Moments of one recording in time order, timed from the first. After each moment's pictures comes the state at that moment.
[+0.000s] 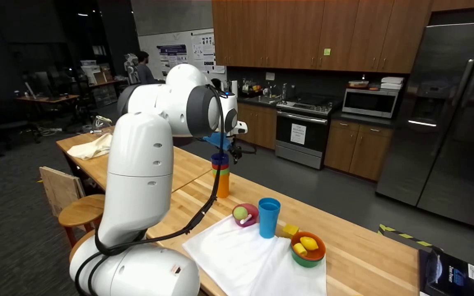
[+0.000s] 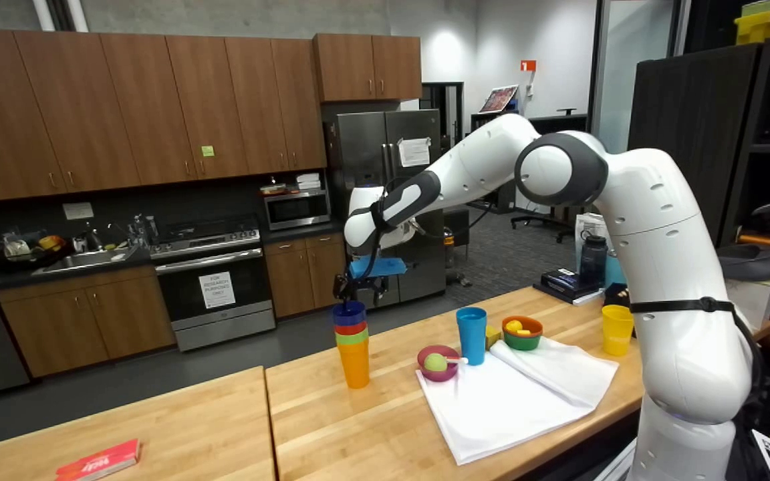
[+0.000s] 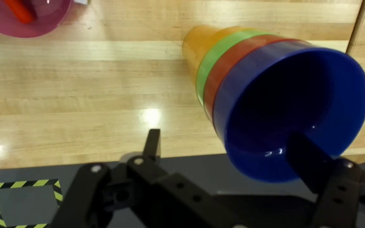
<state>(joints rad) 0.19 0.39 0.10 -1.73 0.04 2.29 0.43</state>
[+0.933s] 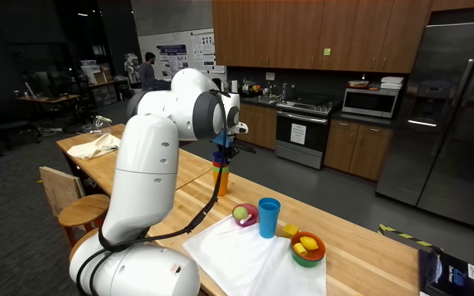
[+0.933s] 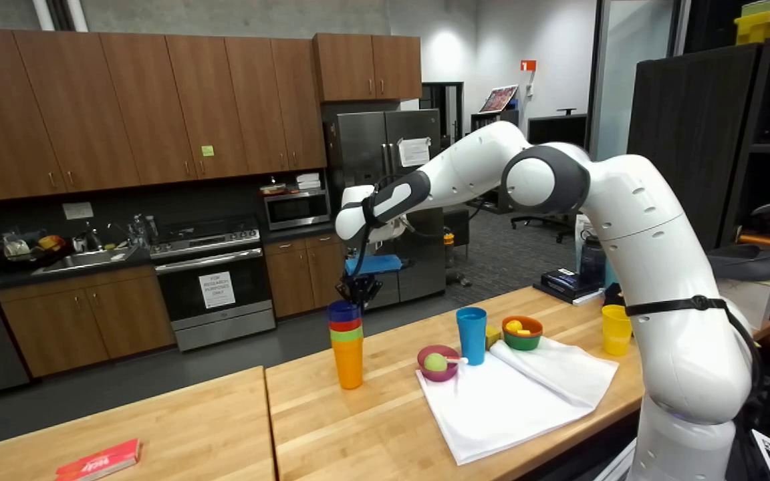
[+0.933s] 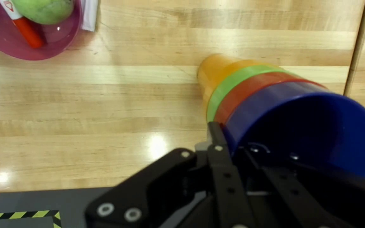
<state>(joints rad) 0.20 0.47 0.10 -1.58 0.06 2.10 0.42</state>
